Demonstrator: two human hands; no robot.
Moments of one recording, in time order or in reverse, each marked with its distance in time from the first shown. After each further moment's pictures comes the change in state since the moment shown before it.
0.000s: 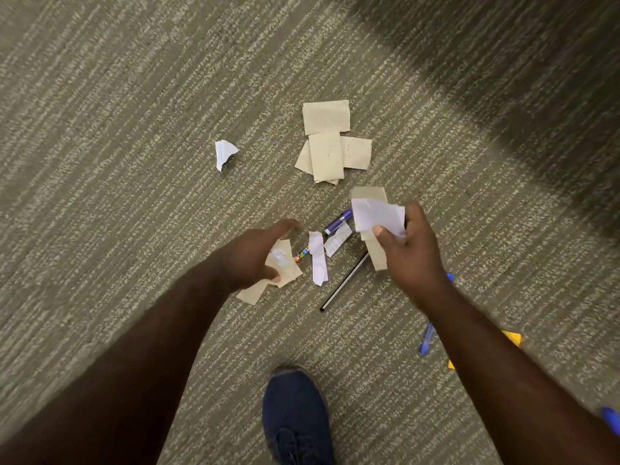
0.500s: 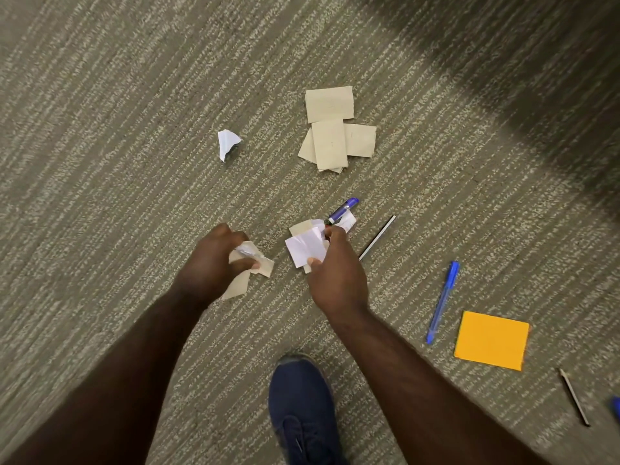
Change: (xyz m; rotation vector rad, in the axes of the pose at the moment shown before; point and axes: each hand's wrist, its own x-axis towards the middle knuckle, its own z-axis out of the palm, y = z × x) left_hand -0.040 -0.040 0.014 -0.015 0.391 -0.081; right_hand -0.051 -0.010 0.093 -0.315 -0.079 0.098
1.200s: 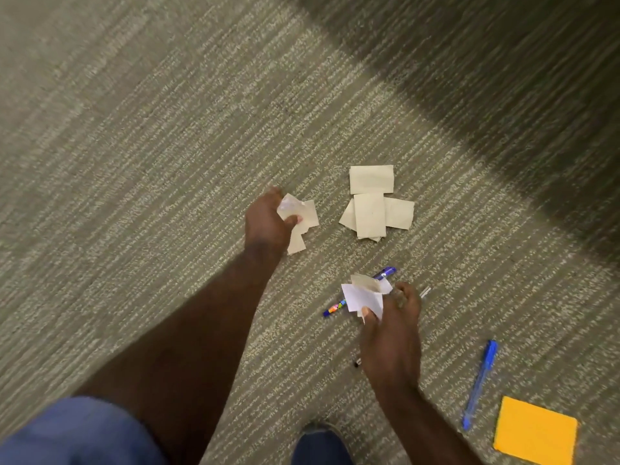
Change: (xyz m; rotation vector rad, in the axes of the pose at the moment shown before) left_hand 0.121 0.035 -0.045 -0.225 0.400 -0.255; right_hand 0.007 0.005 -0.009 -0.095 0.242 -0.107
